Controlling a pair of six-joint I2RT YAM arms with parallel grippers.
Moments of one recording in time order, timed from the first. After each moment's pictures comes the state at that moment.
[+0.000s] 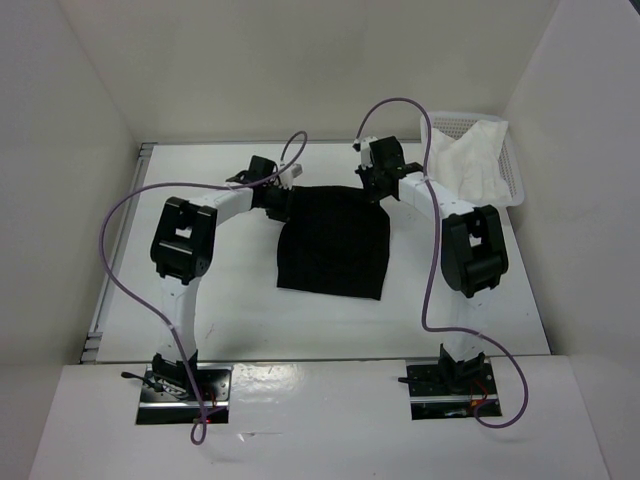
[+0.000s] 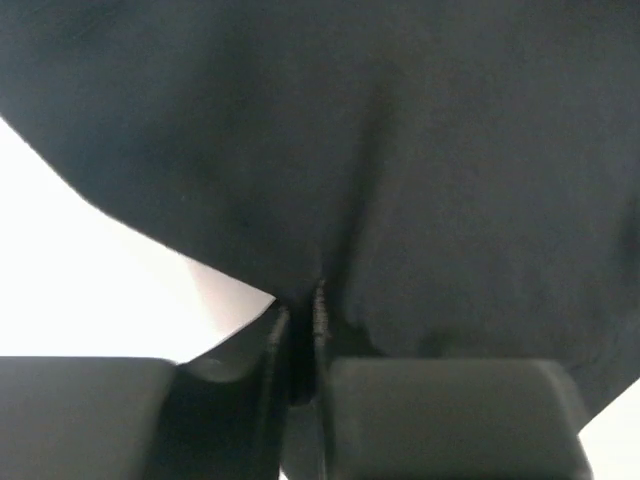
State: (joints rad) left arm -0.29 2.20 1.59 -0.33 0.49 -0.06; right arm 0.33 1.97 1.54 -0.39 0.01 -0.14
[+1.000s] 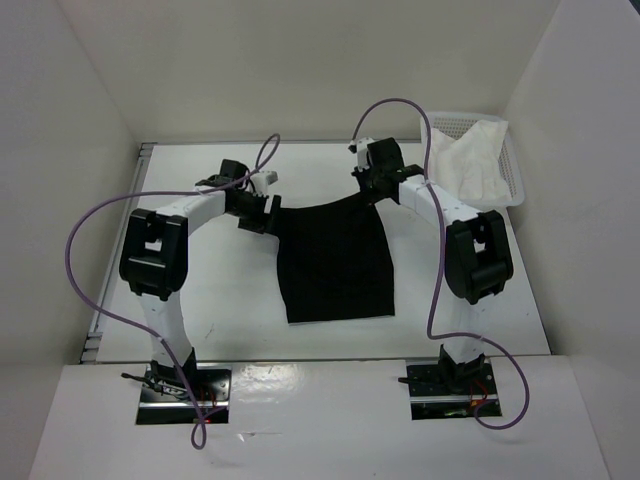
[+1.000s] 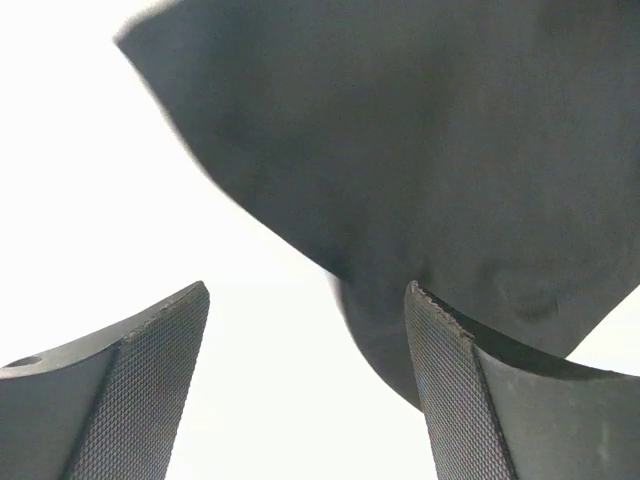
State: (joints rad) left arm -0.20 1.96 1.36 -0.50 0.53 0.02; right arm 0.35 1.90 1.50 -0.39 -0.02 -0.14
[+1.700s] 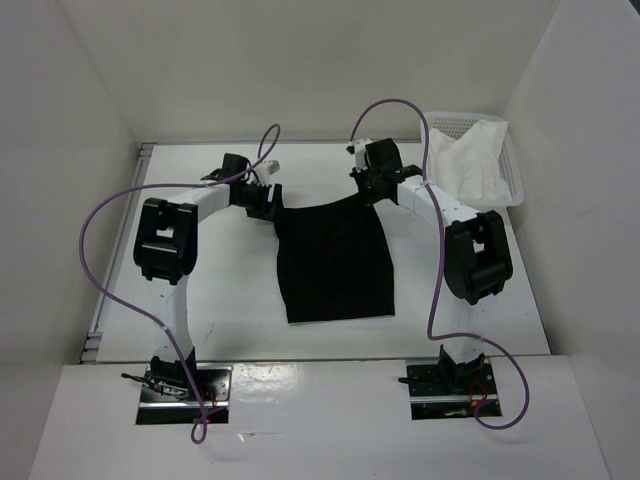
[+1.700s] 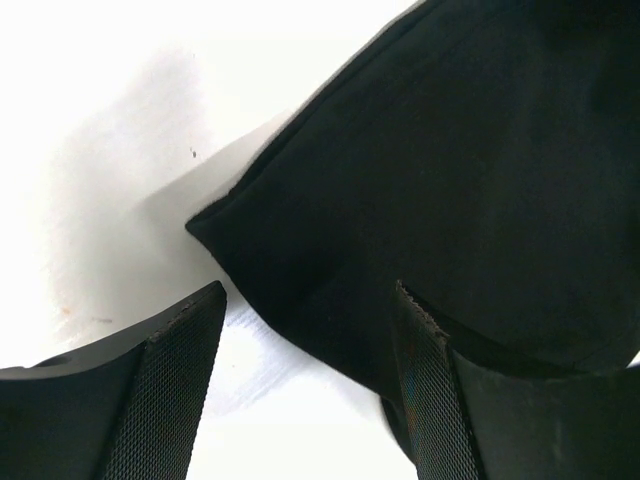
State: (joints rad) left arm -0.16 2.14 1.51 -0.37 0.63 0.01; right arm 0.36 1.90 1.50 -0.40 -0.03 -0.15
